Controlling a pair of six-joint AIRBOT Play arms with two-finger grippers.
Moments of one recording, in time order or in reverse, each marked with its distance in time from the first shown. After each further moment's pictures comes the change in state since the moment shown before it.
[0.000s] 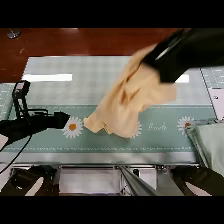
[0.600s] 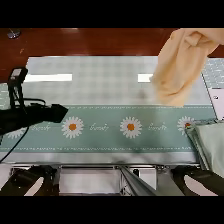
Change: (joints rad) left arm 0.006 -0.071 0.131 0.015 -0.073 0.051; right arm -0.434 -0.047 0.331 0.001 -0.085 -0.036
